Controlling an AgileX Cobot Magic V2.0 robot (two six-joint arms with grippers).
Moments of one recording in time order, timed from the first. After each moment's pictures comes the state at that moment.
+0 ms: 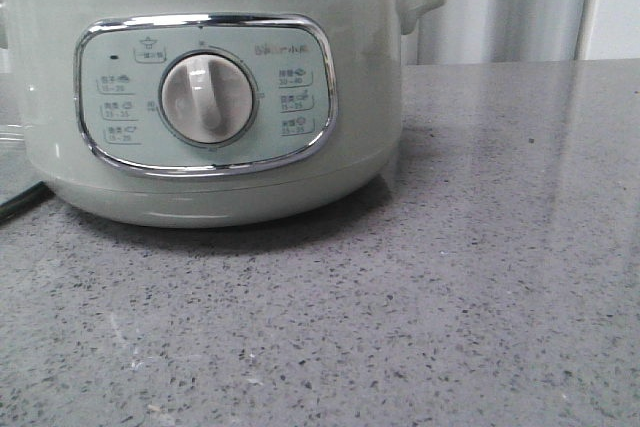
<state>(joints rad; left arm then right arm) -0.04 0.00 0.00 0.02 0.33 0.04 0.53 0.06 -0.14 0.03 -0.08 -0.12</state>
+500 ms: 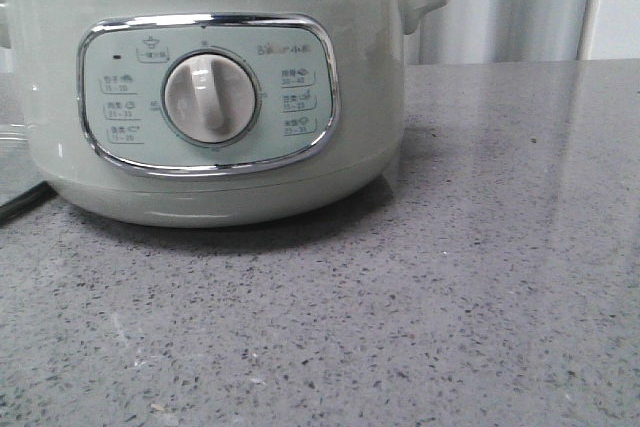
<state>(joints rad) -0.04 0.00 0.00 0.02 0.33 0.03 0.53 0.06 -0.14 0.03 -0.08 -0.12</state>
